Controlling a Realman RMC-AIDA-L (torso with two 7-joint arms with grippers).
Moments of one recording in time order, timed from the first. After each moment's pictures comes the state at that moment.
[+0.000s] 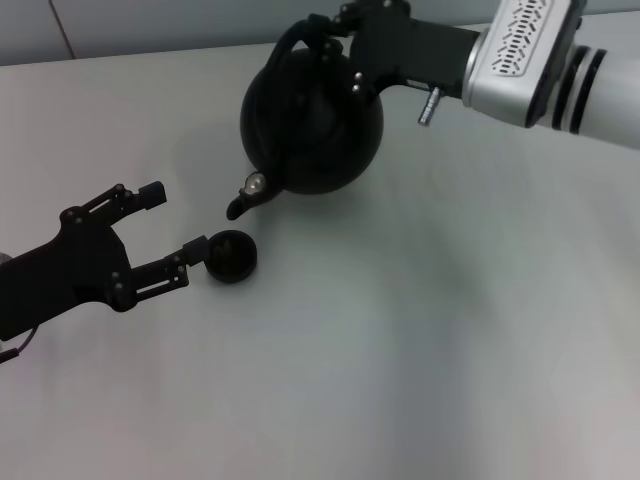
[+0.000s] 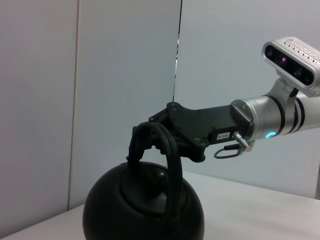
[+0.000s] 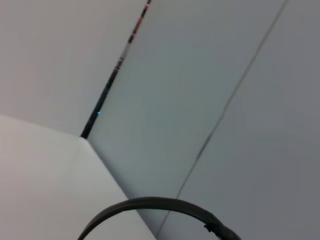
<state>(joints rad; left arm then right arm) -0.38 -2.06 0.87 0.48 1.60 1.54 -0.96 0.66 2.09 -1.15 -0.56 -1.32 -0.99 0.64</state>
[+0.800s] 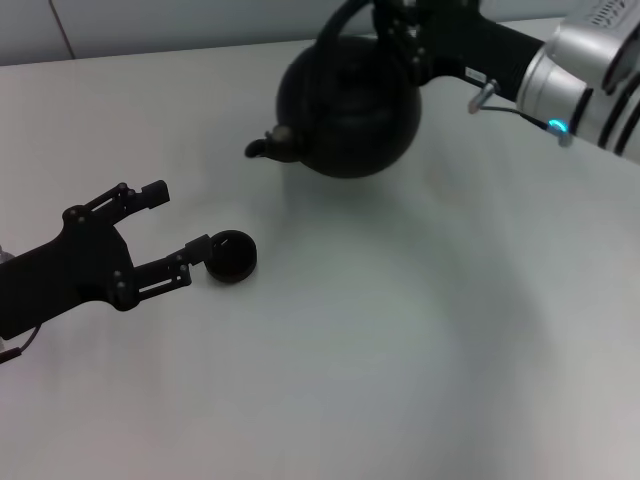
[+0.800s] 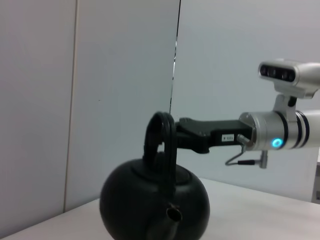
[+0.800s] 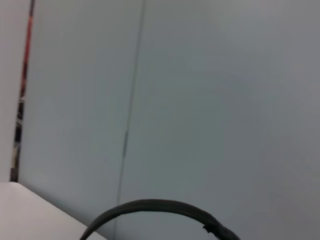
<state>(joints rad) -0.38 -2.06 0.87 0.48 1.60 1.55 -0.97 0.59 2.08 -1.04 -0.49 -1.21 -1.00 0.82</state>
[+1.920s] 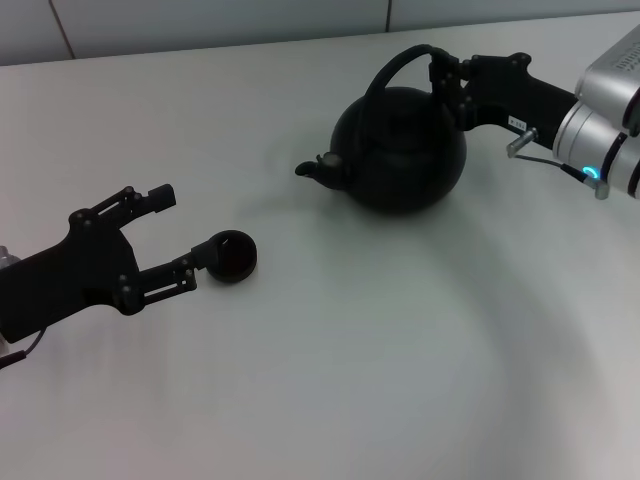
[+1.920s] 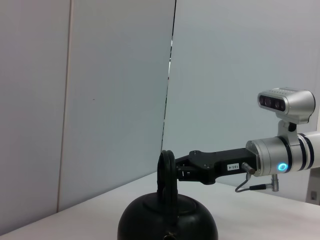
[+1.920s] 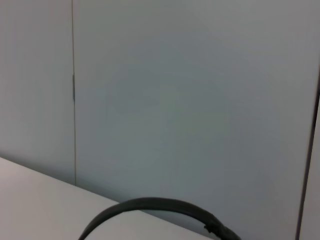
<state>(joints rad) -0.38 -2.06 0.88 0.47 1.60 1.55 -0.97 0.52 2.08 -1.03 -0.46 -1.21 -0.91 0.85</state>
